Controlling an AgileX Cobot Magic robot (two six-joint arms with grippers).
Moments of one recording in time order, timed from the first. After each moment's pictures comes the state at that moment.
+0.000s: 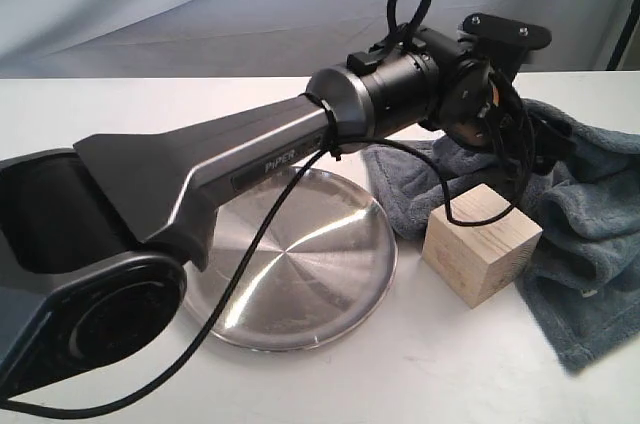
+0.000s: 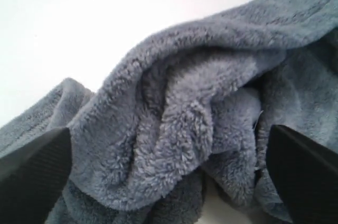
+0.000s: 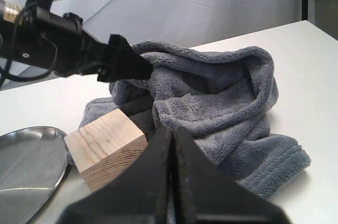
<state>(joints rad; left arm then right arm) -0.89 2.51 -2.29 0.01 0.65 -0.18 -0.08 0.01 0.00 0.38 0.01 0.09</state>
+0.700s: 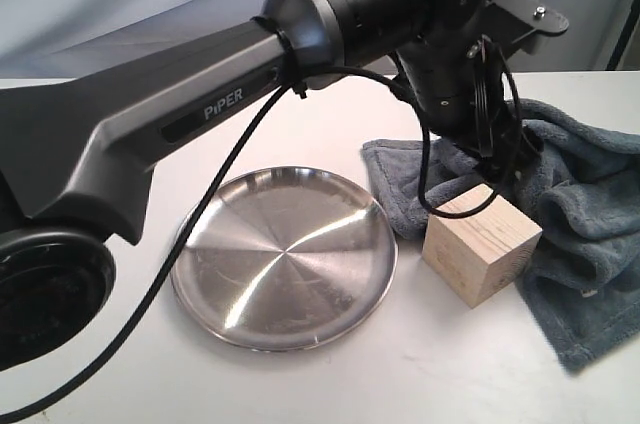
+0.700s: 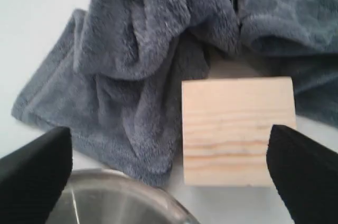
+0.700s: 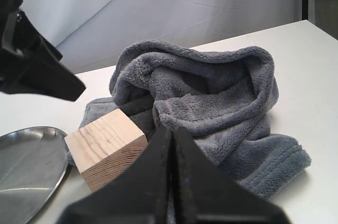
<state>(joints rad) -0.89 2.36 -2.29 0.00 1.10 0.17 -0.08 0.01 0.00 0.38 0.01 0.09</state>
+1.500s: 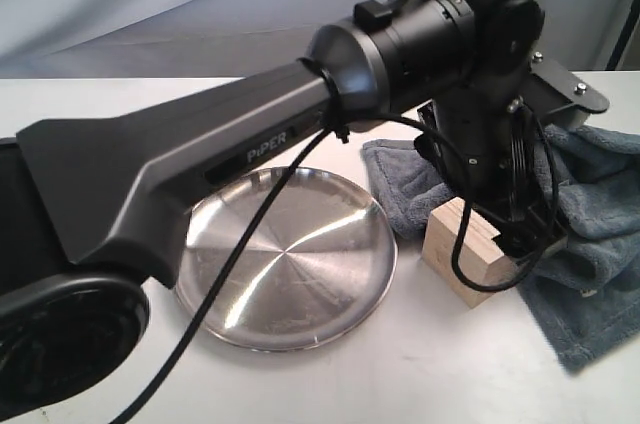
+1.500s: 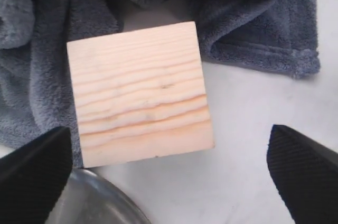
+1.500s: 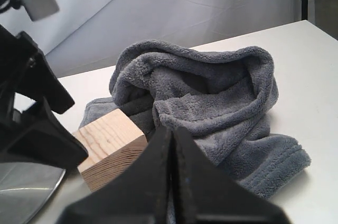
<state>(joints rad) -0.96 2.40 -2.29 -0.06 1.22 0.22 -0.08 0.01 0.00 0.38 0.01 0.09</state>
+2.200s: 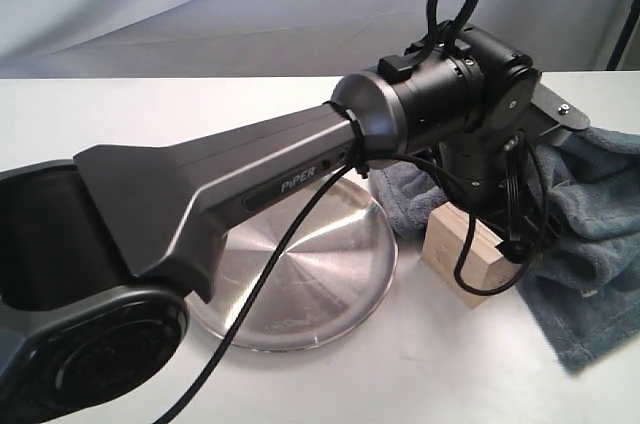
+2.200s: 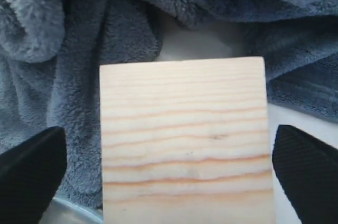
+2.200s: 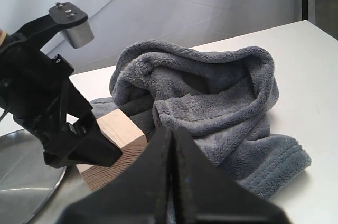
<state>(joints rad) -0.96 2.48 -2.29 0.03 1.09 0.08 -0.08 0.01 0.00 0.38 0.01 0.09</state>
